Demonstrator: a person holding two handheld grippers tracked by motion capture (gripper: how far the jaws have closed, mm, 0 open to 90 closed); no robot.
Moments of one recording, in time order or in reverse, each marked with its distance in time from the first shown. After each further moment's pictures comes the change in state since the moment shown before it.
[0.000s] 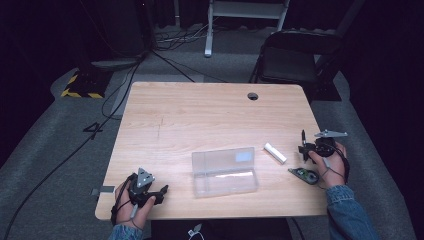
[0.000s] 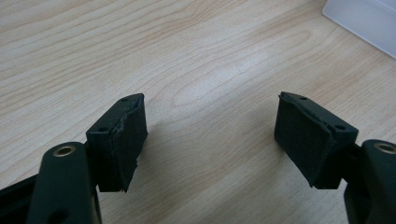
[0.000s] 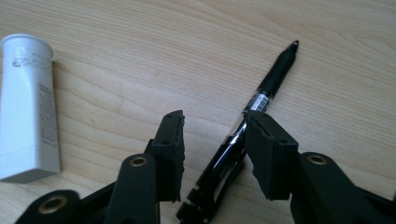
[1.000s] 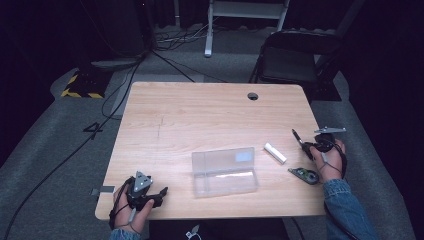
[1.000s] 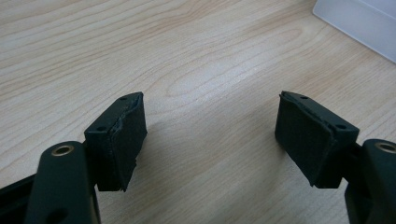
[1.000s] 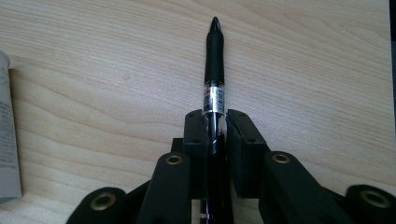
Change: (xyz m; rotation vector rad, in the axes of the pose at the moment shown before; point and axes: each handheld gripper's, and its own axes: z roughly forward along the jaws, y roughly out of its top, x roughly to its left) left arm -0.002 -0.011 -0.004 -0.043 -0.012 -0.030; right arm -0.011 0.008 0.011 0.060 -0.030 0.044
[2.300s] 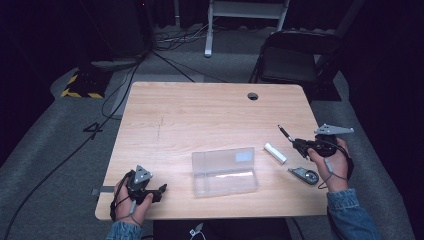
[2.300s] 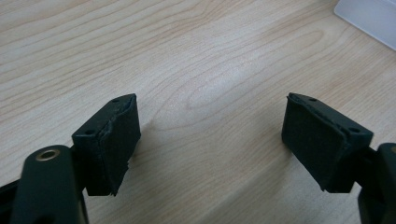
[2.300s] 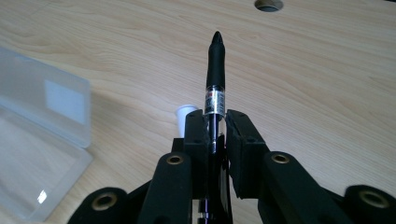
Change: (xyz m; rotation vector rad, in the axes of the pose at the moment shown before) left arm 0.015 0.013 0.008 0.054 -0.013 0.028; right arm 0.067 0.023 -0.079 -0.172 0.212 -0.128
